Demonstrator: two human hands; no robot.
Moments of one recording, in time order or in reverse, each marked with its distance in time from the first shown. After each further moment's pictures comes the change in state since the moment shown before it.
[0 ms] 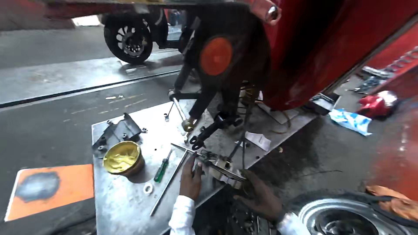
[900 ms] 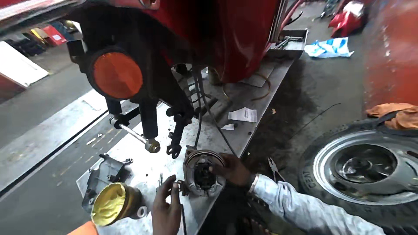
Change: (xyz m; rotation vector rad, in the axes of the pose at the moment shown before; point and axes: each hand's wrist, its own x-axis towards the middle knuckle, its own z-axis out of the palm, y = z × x) left_hand -0.010 0.038 -0.067 0.259 -0.055 0.224; right_hand 0.071 -0.039 0.041 0.779 0.074 0.277
